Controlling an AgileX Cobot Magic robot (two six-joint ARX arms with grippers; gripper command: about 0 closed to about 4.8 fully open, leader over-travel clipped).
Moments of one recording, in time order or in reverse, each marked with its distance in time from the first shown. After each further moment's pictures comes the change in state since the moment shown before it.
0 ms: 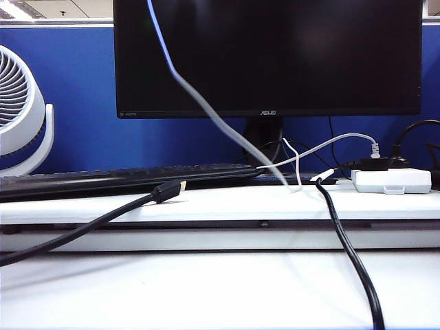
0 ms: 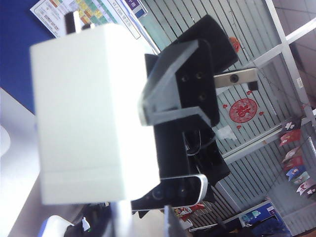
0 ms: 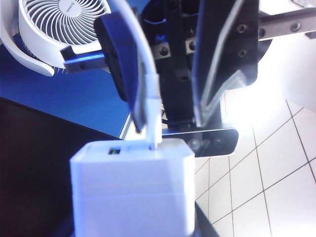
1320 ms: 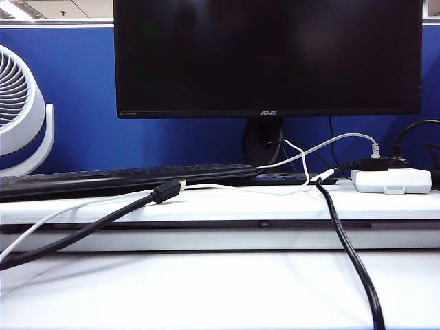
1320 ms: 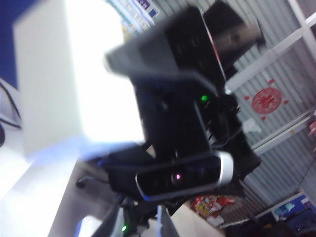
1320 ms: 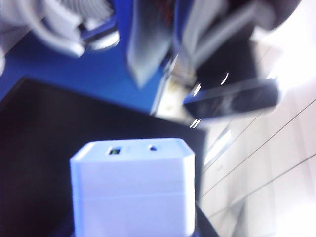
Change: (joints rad) left arm 0.000 -0.001 -0.001 -0.206 -0.026 0.323; right arm 0.001 0.000 0.000 -0.063 0.153 0.077
